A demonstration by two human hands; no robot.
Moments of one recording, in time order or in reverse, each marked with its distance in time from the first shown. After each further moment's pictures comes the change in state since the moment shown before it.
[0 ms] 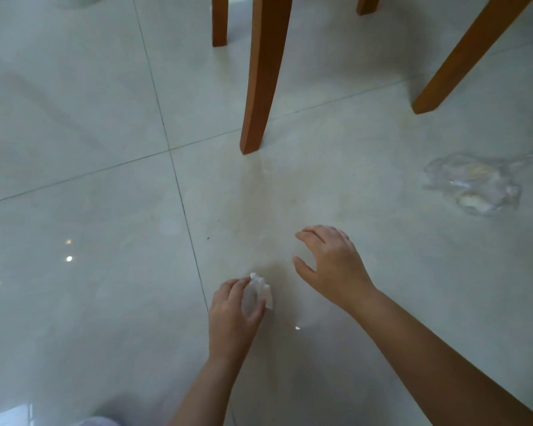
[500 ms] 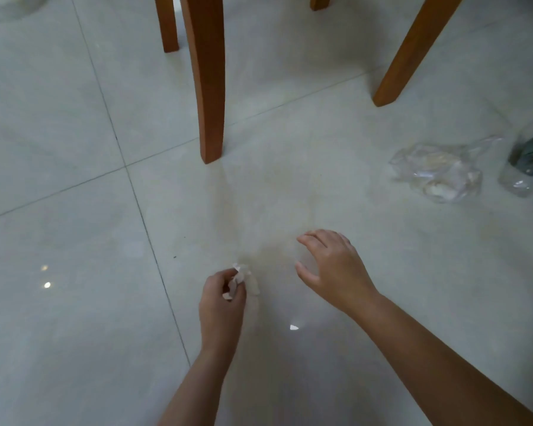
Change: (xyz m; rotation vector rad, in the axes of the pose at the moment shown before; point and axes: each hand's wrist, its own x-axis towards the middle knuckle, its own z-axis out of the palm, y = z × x) left_hand 0.035 0.038 0.020 -0.331 0.043 -0.193; right_hand -0.011 0.047 -0.006 -0.020 0.052 0.083
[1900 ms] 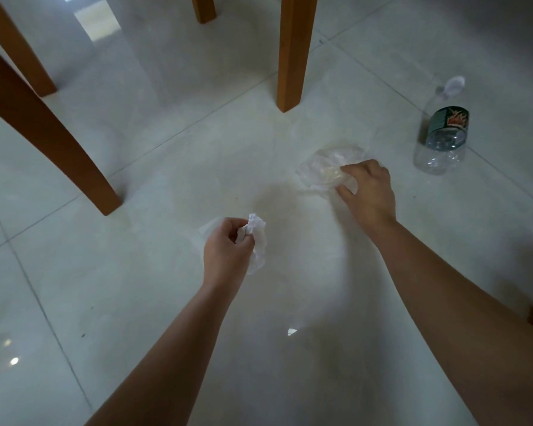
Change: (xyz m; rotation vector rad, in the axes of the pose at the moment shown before) left_hand 0.051 0.138 0.125 -0.047 -0.327 0.075; right_hand 0.047 0.205 -0.063 0.049 0.276 0.571
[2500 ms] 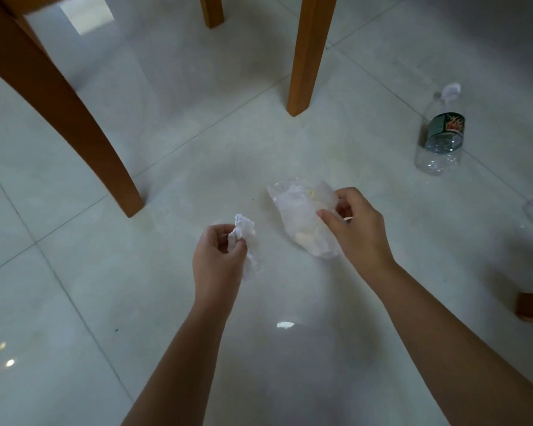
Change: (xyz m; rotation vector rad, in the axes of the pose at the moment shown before) left_hand -0.024 0.022 -0.062 -0.102 0.074 -0.030; right_hand -0.079 -0.094 -0.036 0.442 -0.060 0.133
